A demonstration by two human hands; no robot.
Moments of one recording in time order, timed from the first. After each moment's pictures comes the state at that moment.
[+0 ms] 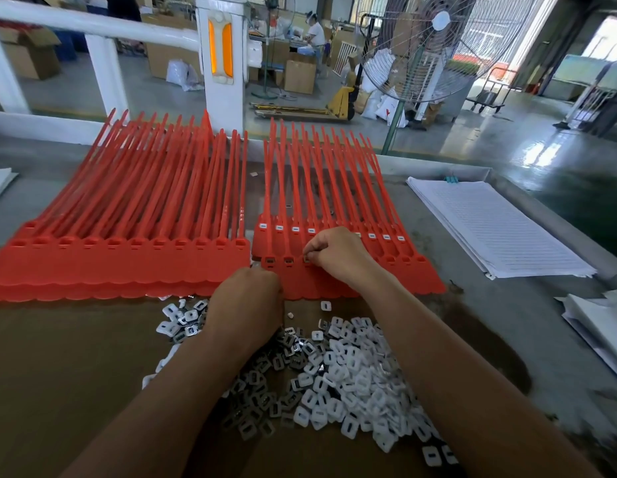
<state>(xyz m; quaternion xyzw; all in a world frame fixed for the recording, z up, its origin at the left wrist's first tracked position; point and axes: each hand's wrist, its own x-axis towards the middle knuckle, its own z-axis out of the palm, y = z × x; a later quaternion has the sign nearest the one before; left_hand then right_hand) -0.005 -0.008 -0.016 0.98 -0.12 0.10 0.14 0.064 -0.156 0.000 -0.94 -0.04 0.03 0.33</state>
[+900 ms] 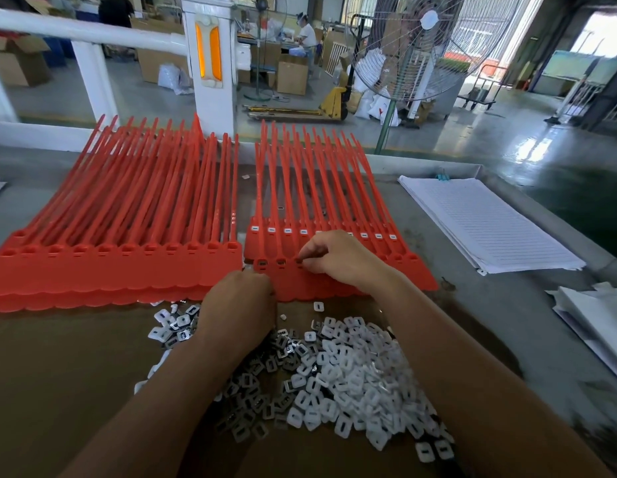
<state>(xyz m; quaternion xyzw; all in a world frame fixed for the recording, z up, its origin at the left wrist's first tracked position) -0.004 -0.009 -0.017 0.97 -0.13 0.12 0.14 0.047 -0.168 0.017 -0.93 -0.09 0.08 0.34</state>
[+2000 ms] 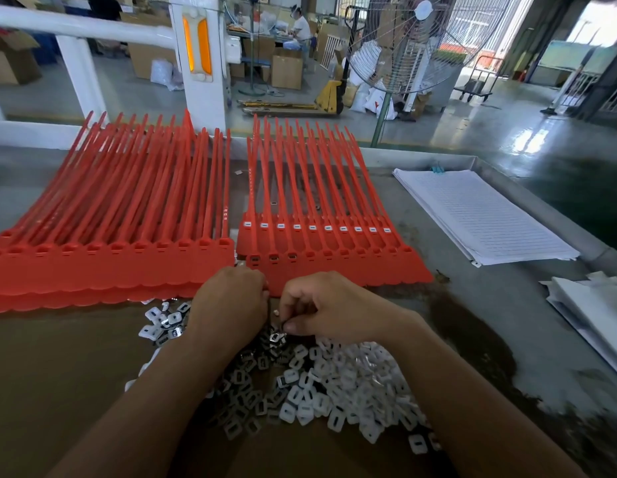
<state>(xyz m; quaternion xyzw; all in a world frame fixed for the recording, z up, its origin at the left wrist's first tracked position) 0.002 -0.011 -0.019 0.98 -0.13 0.11 0.13 -0.016 -0.166 0.018 -0.89 -0.26 0.15 0.33</state>
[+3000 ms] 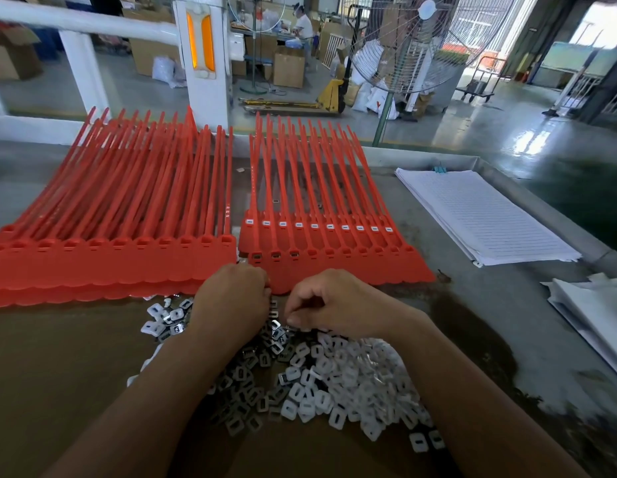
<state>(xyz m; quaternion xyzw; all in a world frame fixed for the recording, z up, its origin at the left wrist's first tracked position) 0.001 -0.011 -0.017 0.98 -0.13 0.10 0.15 -0.014 -0.171 0.015 -0.89 -0.25 0.16 0.35</state>
